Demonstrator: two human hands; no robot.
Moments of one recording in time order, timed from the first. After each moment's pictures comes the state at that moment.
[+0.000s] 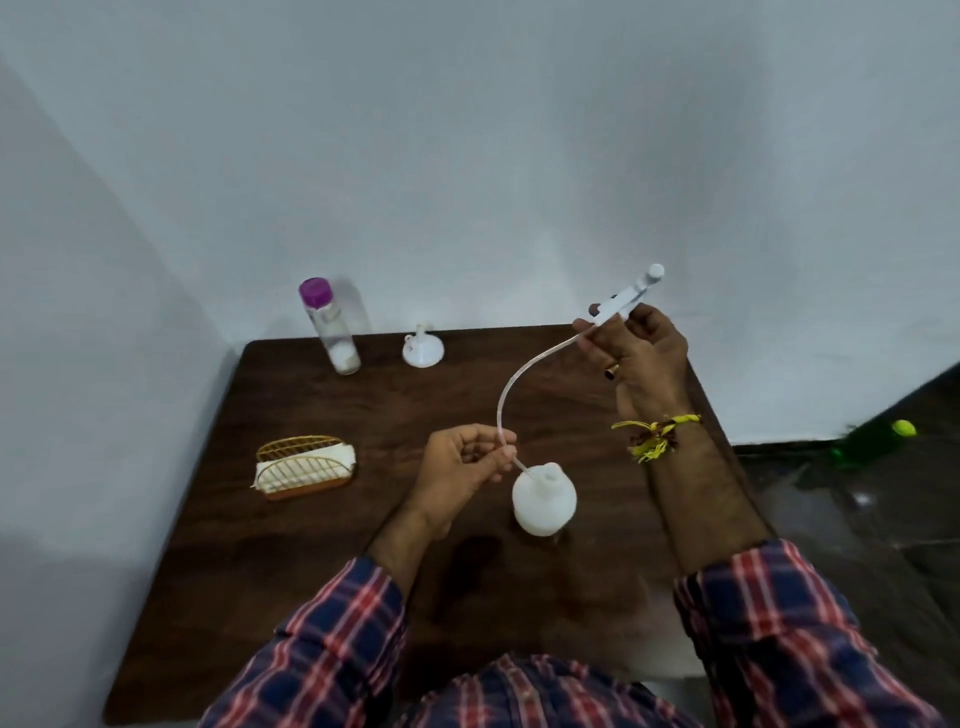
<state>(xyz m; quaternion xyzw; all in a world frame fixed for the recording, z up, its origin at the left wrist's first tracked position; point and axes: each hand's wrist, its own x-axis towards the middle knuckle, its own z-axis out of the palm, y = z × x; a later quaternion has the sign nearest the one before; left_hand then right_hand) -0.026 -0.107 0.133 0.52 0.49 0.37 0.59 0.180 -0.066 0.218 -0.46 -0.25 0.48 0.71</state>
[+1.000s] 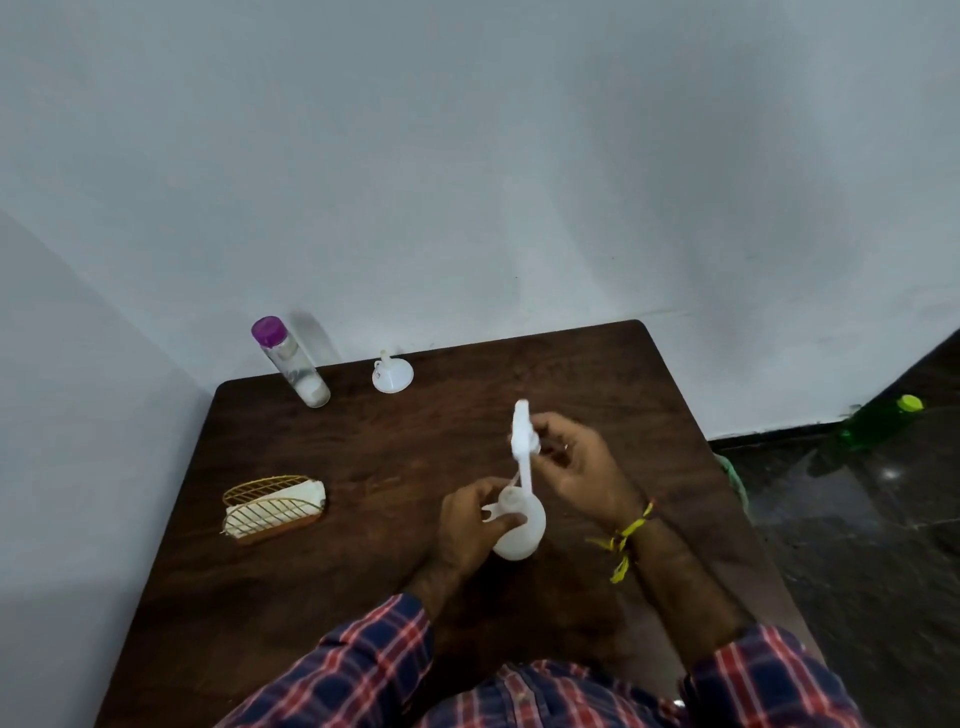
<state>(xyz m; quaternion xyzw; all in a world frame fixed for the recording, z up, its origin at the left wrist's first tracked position) 0.035 -0.115 0.058 0.66 0.57 0.24 0.42 0.213 -0.118 0.127 -0.49 -0.60 0.43 0.47</state>
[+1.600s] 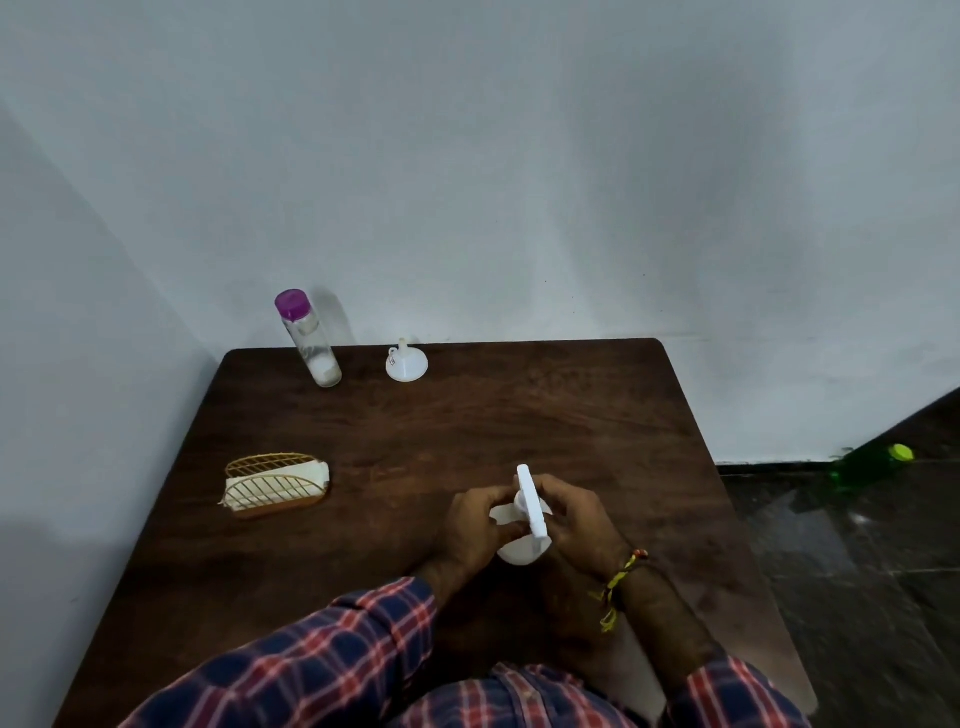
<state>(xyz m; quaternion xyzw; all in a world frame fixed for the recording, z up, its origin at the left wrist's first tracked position) 0.025 -0.104 0.039 0.67 0.54 0.23 0.44 0.197 -0.130 0.070 -0.56 -0.66 0.37 0.33</state>
